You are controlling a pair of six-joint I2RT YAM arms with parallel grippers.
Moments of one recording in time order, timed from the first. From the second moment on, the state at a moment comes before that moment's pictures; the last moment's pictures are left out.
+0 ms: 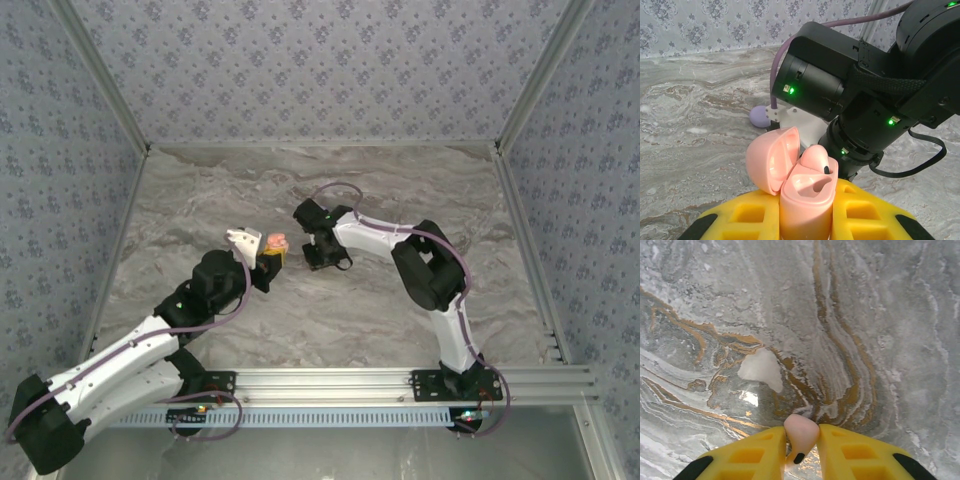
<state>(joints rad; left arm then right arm) -0.77 0.79 0.50 -0.01 -0.10 -0.25 0.77 2.09 1.52 -0.76 -0.01 0.39</state>
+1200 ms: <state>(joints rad) -0.77 0.85 0.51 0.00 -0.09 -0.25 0.68 1.94 1.37 -0.77 0.02 0.41</state>
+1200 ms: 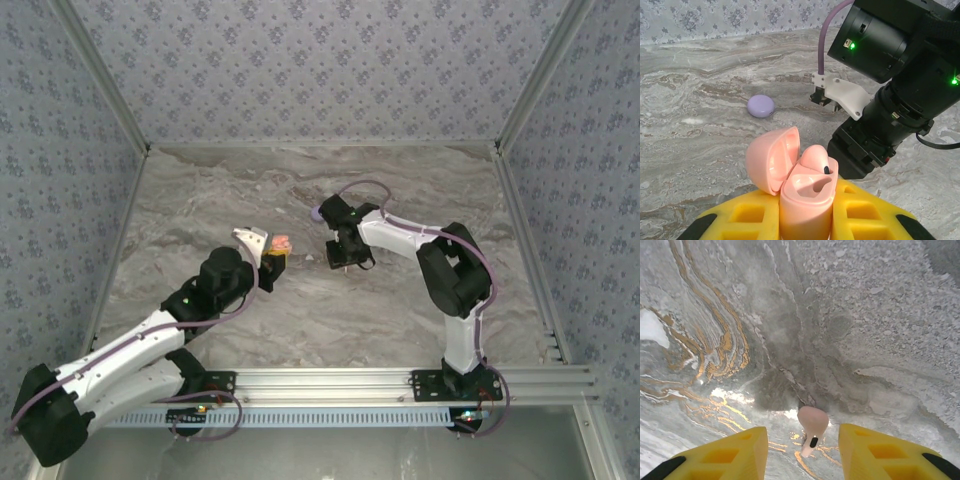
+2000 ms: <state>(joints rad) -0.77 0.87 0.51 0.02 -0.07 -0.25 0.69 1.99 1.43 -0.80 0.08 0.56</state>
